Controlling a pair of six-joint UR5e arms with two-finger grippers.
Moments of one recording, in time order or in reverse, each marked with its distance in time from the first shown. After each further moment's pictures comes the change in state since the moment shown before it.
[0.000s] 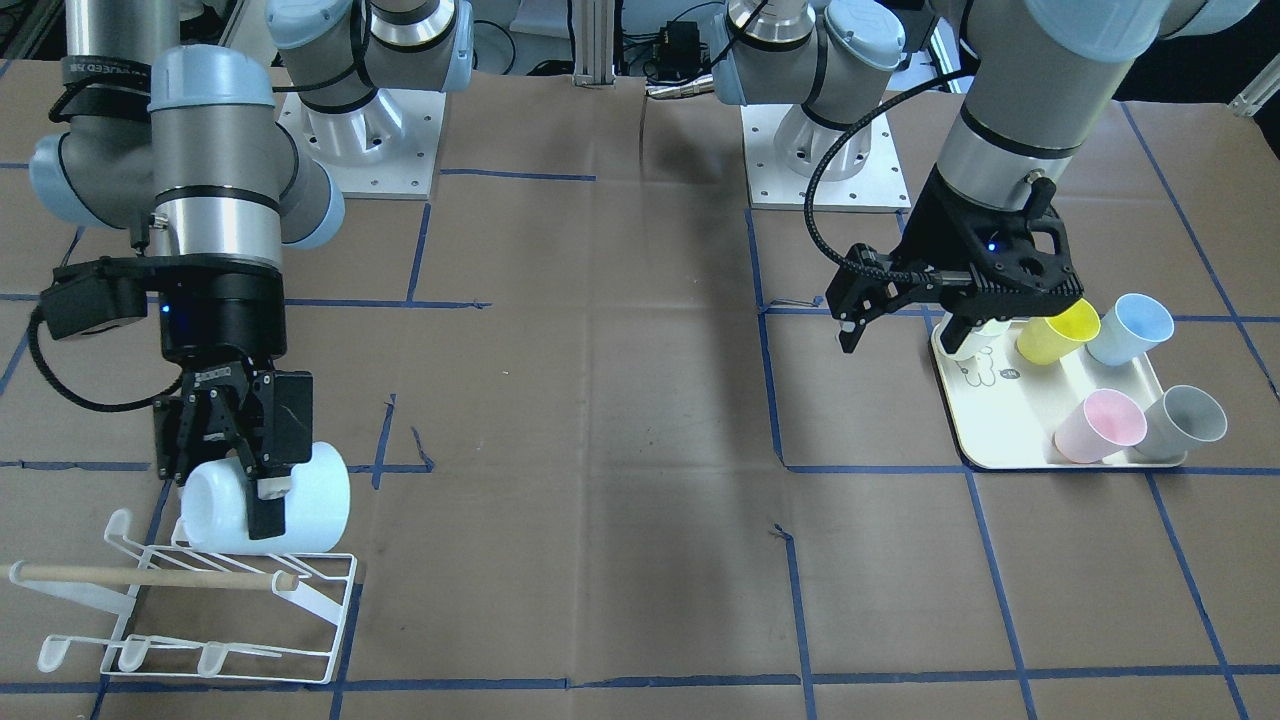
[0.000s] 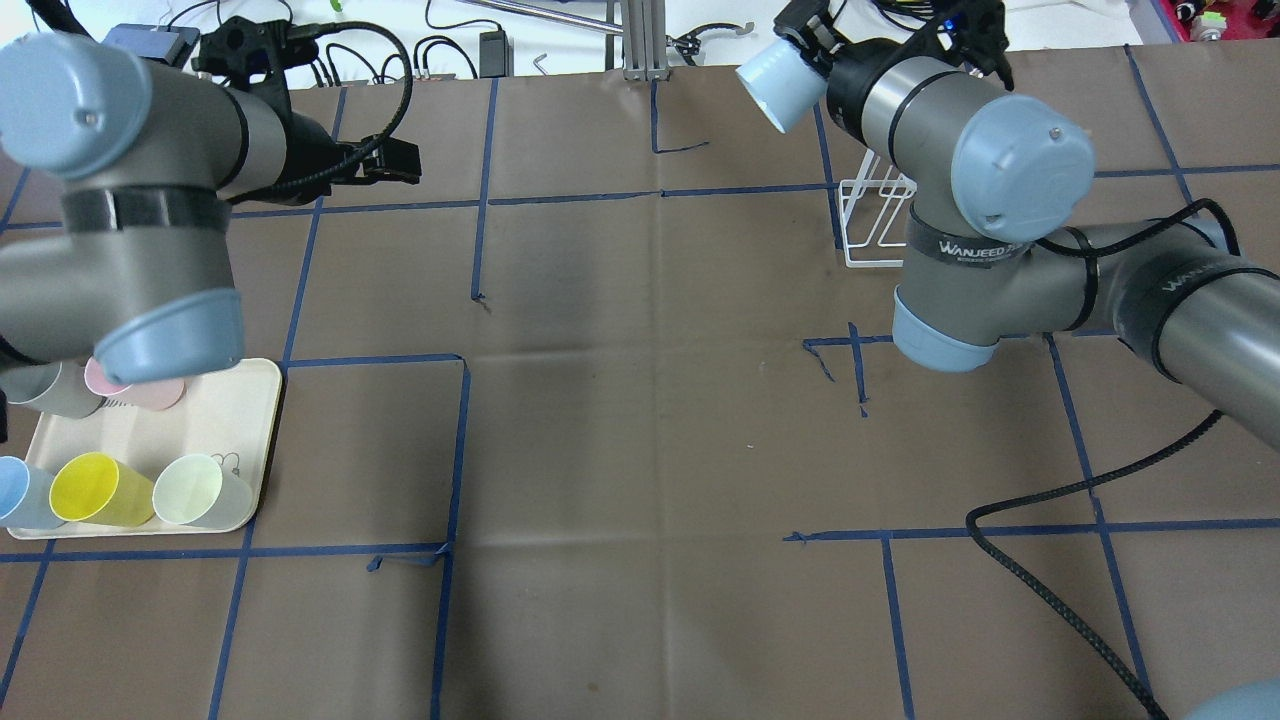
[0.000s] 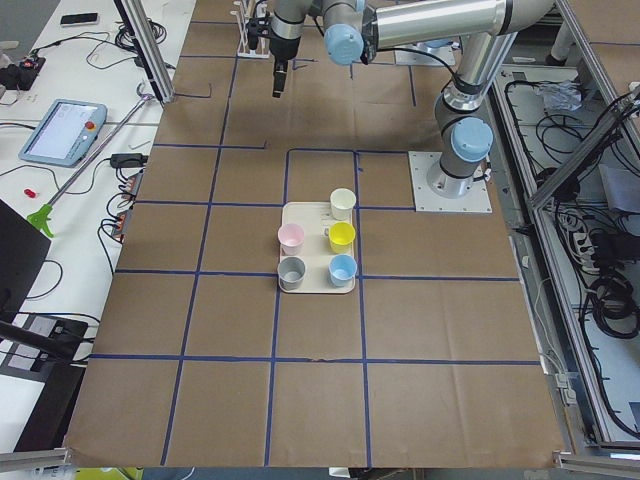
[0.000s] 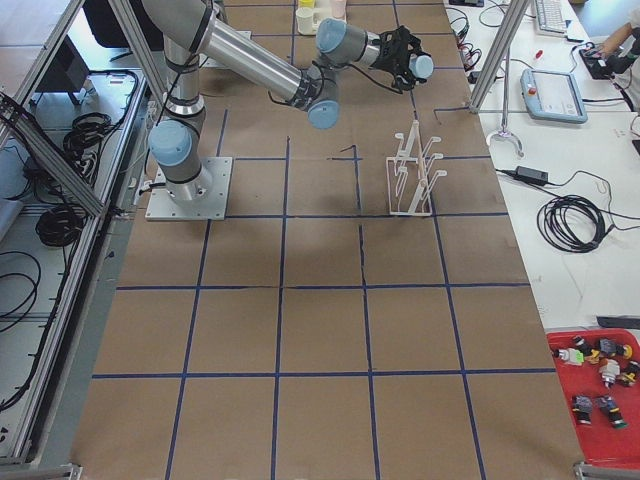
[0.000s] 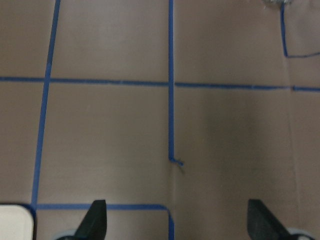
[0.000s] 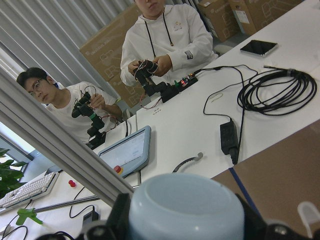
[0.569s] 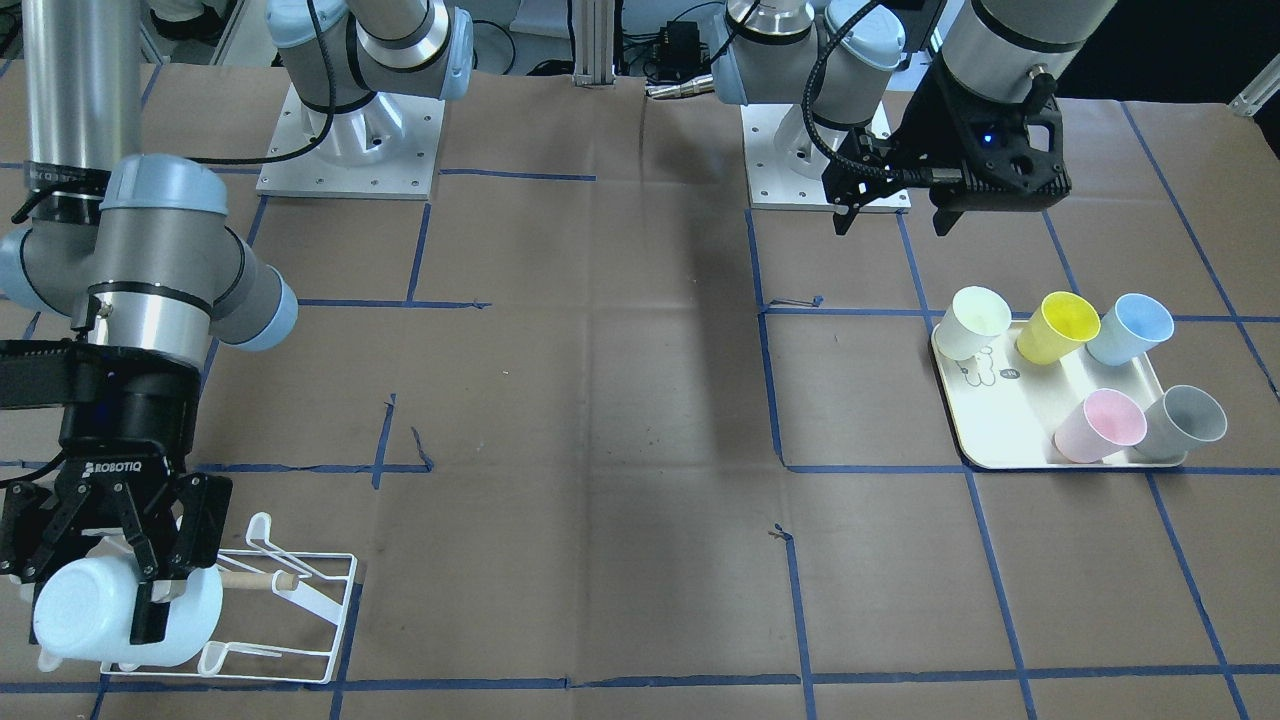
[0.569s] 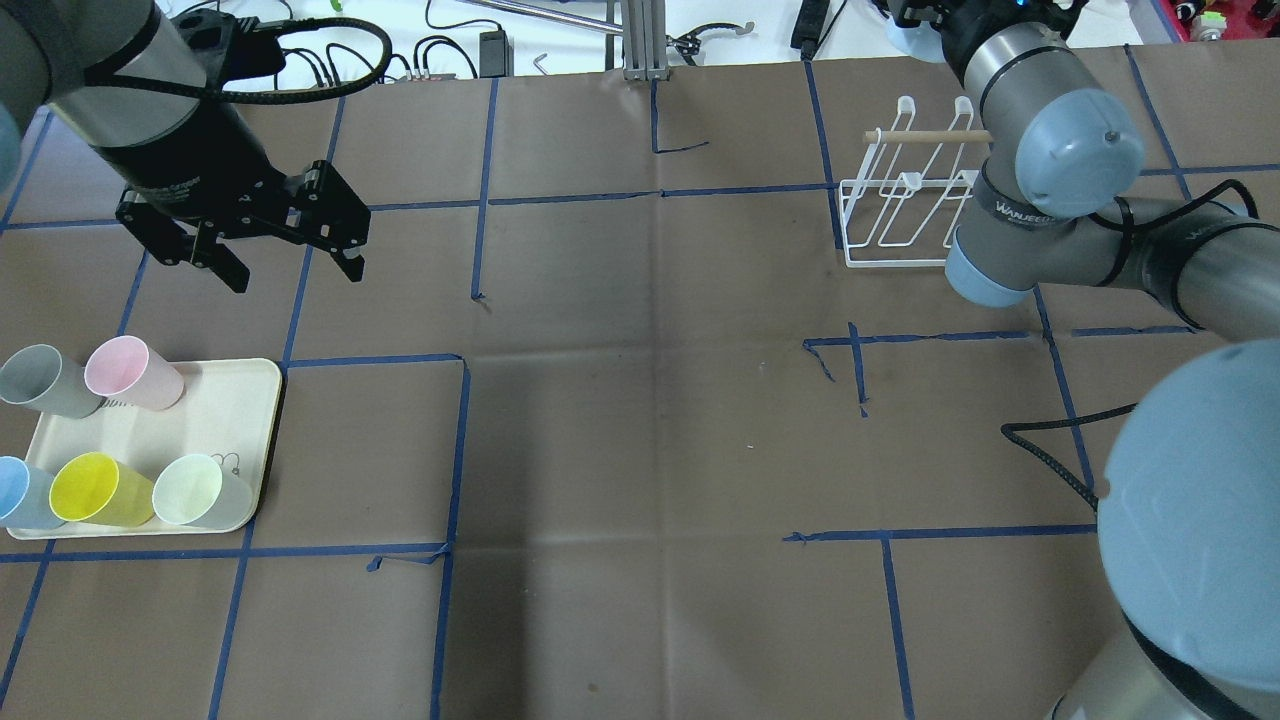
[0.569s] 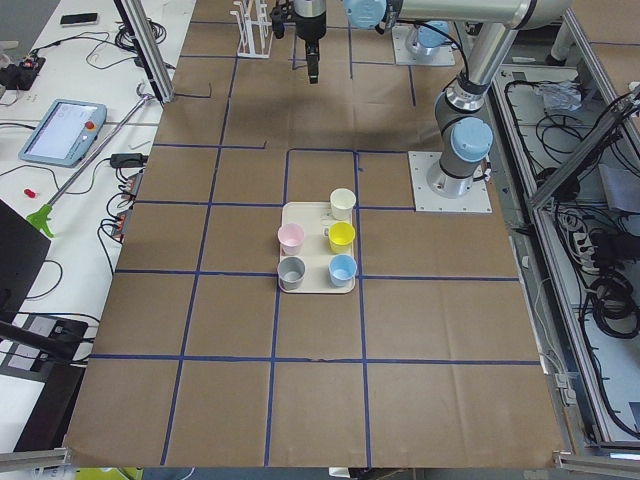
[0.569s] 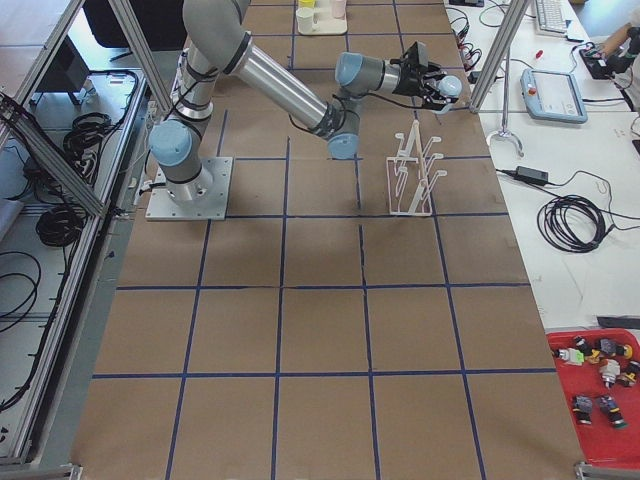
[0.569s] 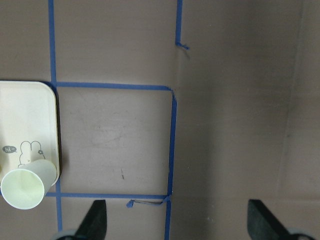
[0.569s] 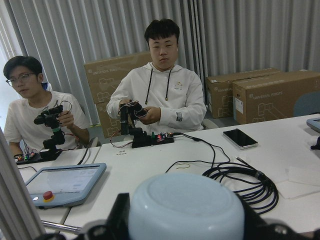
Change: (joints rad) left arm 0.006 0.113 0.021 -0.307 0.027 0.000; right arm -0.094 0.212 -0.106 -0.280 0.006 -0.413
